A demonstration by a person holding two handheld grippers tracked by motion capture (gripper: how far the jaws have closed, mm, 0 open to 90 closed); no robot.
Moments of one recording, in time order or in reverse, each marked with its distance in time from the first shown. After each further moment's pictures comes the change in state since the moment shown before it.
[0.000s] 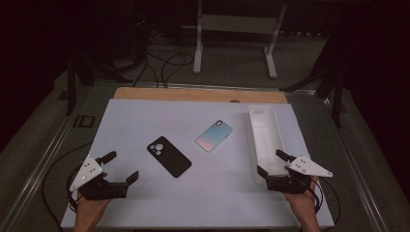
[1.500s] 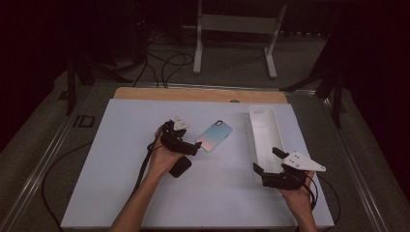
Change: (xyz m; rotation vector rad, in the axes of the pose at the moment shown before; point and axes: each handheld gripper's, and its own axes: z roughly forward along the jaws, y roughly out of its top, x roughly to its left) left arm -0.046 0.047 0.234 0.385 -0.075 0.052; right arm 0.003 0.008 0.013 0.042 -0.012 0.004
